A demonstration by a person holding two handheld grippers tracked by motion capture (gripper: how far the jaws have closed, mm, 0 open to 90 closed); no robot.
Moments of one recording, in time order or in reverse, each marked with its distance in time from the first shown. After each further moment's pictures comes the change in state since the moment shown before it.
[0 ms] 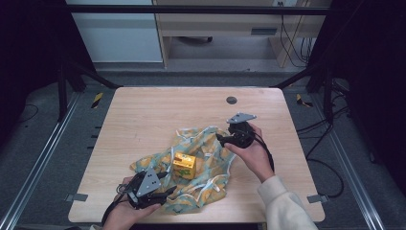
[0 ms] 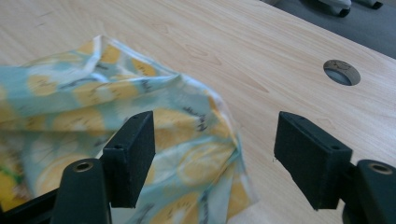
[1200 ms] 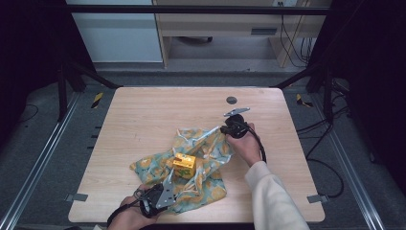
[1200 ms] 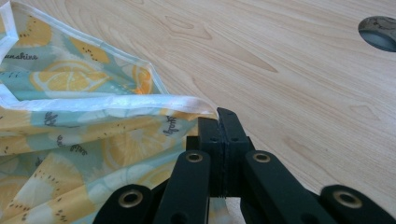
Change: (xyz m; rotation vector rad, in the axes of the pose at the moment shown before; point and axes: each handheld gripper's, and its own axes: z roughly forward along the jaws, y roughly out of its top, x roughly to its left) left arm -0.024 -0.019 0.031 0.290 -0.146 0.263; right arm -0.031 -0.005 0.064 0.099 0.057 0.096
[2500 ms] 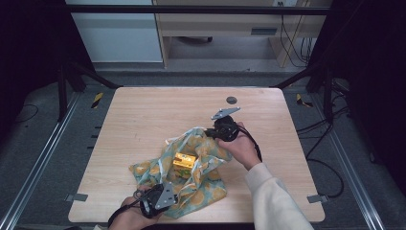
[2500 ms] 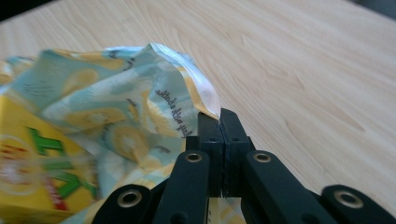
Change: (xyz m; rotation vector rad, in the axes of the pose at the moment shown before) left arm -0.002 0.004 -0.002 -0.037 -0.011 0.005; right arm 0.052 0.024 -0.031 -0.043 0.195 -0.148
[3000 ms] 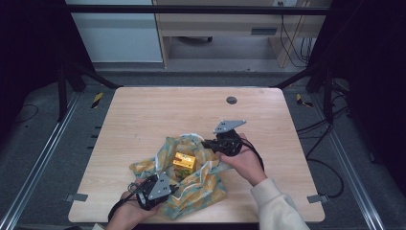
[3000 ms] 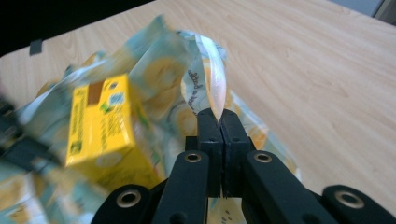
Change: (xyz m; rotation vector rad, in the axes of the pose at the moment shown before) left arm 0.015 0.002 -0.015 -0.124 0.026 -0.072; right arm 0.041 -0.016 -0.034 -0.090 0.094 -0.051
